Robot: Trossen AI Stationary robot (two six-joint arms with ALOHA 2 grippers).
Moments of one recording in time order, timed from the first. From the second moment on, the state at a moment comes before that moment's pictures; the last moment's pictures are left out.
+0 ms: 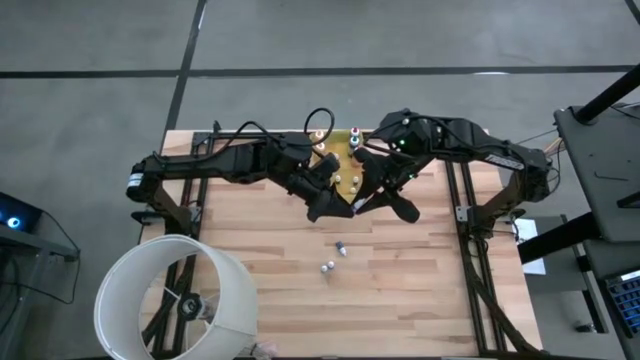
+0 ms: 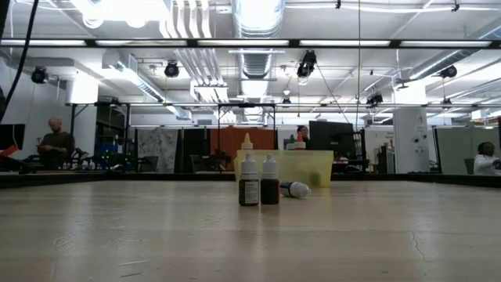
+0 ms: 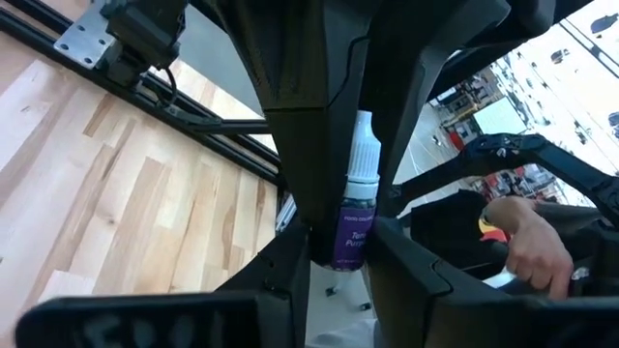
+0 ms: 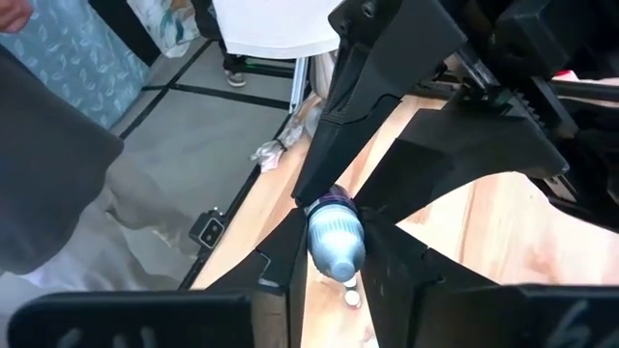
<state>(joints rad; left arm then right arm) 0.04 1.62 1.75 -0.42 0.45 -0.72 -0.08 1.54 1.89 -1.01 -0.59 -0.12</state>
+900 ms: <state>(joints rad) 0.08 1.62 1.75 -0.80 0.08 -0.52 -0.19 1.54 1.86 -1.18 -0.38 -0.11</state>
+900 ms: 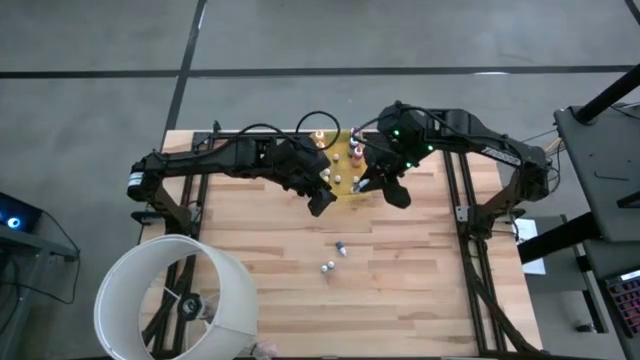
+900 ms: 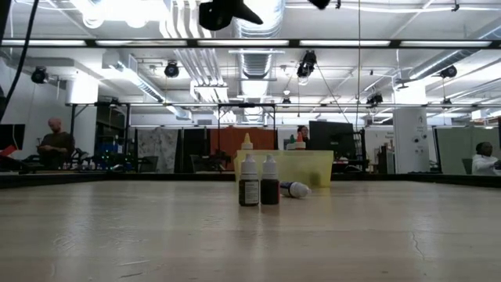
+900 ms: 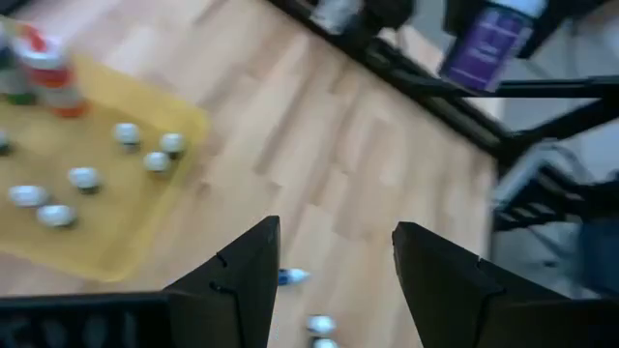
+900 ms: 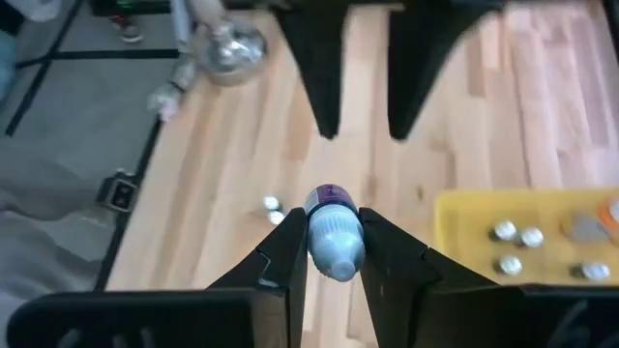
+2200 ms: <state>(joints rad) 0.12 1.24 1.26 -0.61 -0.14 -0.50 -0.46 1.95 1.82 -1.13 -0.13 -0.37</state>
